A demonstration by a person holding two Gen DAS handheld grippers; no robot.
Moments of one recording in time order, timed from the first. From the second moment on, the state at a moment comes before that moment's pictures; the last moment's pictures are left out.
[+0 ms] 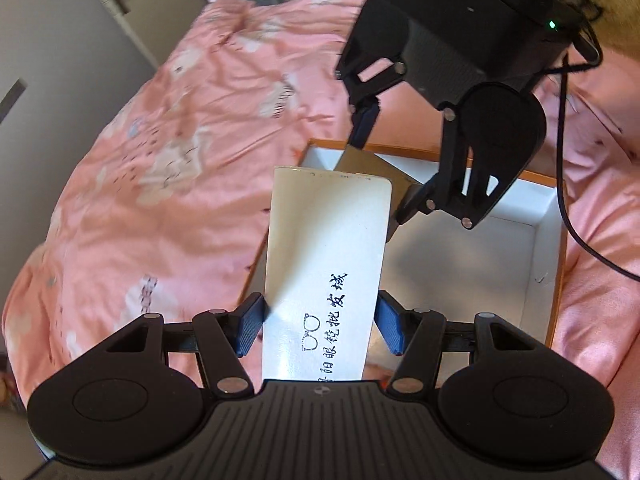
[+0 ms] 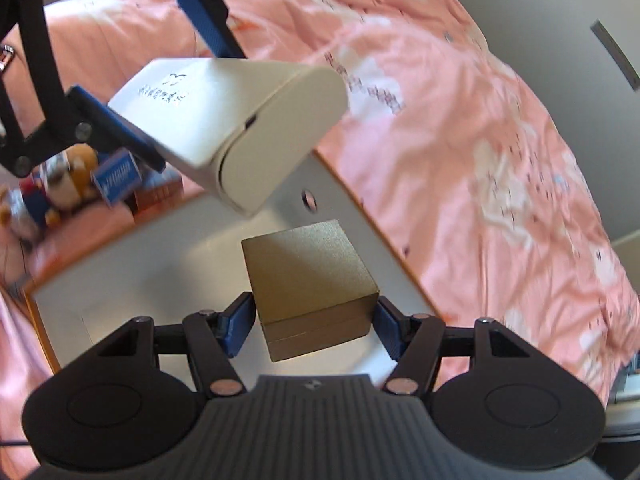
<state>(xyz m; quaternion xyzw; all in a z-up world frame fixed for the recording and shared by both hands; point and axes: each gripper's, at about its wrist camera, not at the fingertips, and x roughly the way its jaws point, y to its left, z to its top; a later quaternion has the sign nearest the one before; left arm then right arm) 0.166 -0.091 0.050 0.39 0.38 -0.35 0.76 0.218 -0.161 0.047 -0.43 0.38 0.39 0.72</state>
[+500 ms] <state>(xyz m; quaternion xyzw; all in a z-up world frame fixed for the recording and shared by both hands) 0.213 -0.152 -0.044 0.46 0.41 -0.39 0.68 0.233 -0.194 0.002 -0.46 0.40 0.40 0.69</state>
